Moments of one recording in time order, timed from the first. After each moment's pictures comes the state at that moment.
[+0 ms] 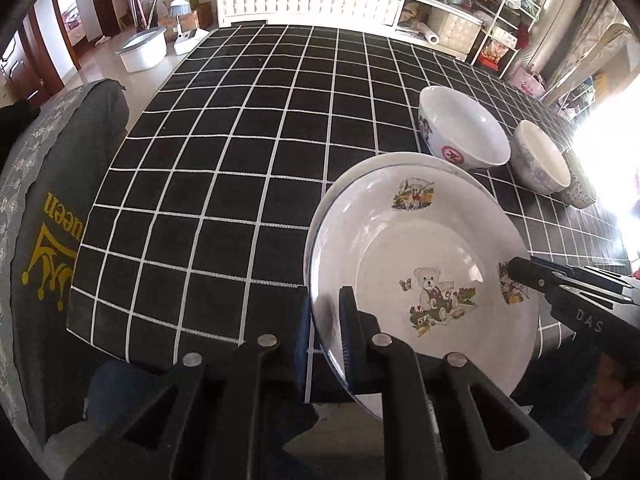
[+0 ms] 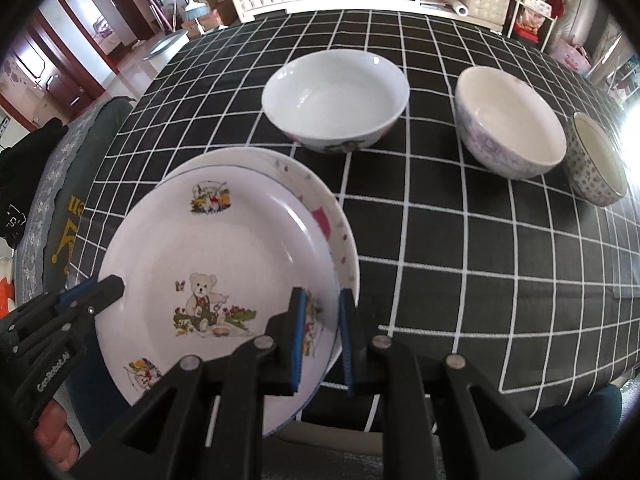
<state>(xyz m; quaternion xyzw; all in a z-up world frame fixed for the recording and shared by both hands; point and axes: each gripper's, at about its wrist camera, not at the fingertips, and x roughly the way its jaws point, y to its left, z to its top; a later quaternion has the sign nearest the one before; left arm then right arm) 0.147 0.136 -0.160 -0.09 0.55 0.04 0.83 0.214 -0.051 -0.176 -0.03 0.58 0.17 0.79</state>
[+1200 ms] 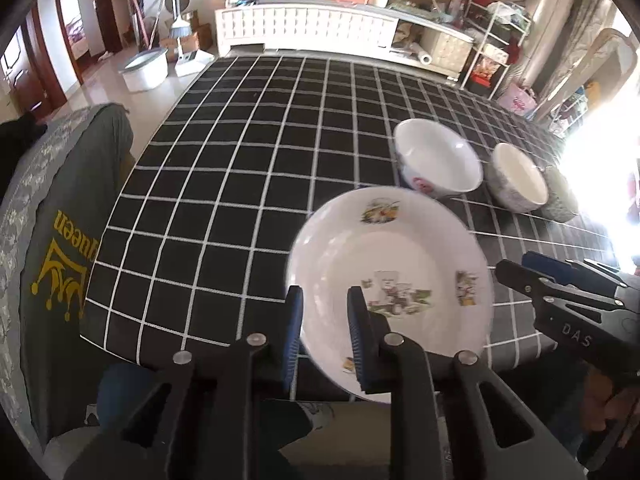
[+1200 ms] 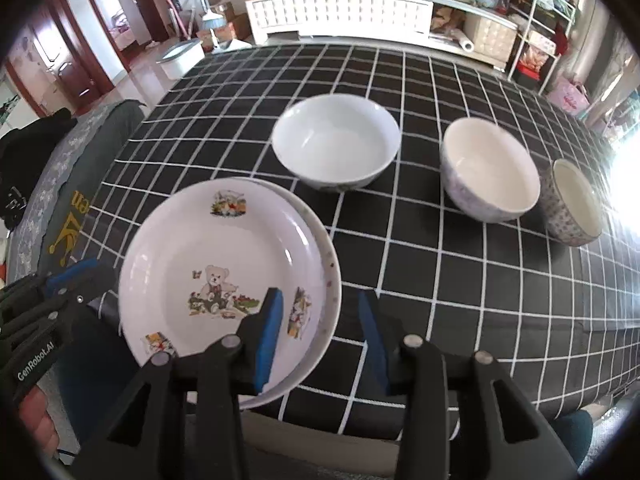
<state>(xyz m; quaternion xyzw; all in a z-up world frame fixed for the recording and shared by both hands) 0.133 0.119 -0.117 -0.09 0.51 0.04 0.86 0.196 -0.065 -0.135 -0.07 0.53 0.19 0.82</state>
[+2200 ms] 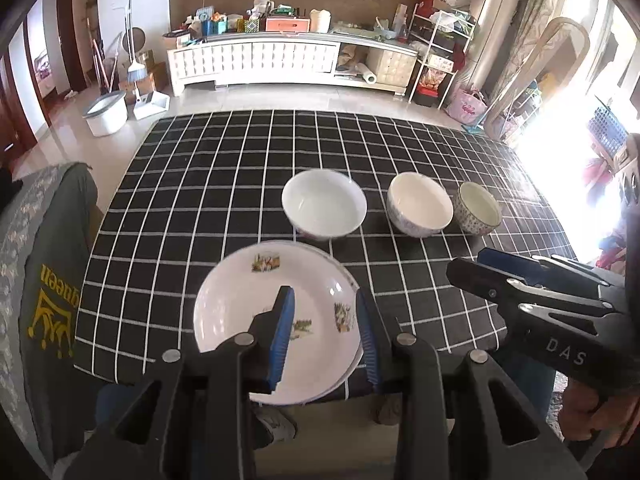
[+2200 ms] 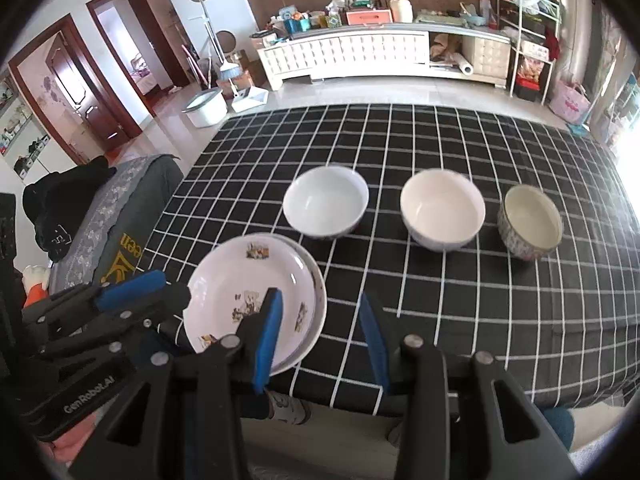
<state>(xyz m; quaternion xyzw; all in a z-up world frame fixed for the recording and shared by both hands) 0.145 0.041 -0.037 -0.07 0.47 -0.03 0.88 0.190 -0.117 -0.053 0.00 0.48 0.22 0.85</state>
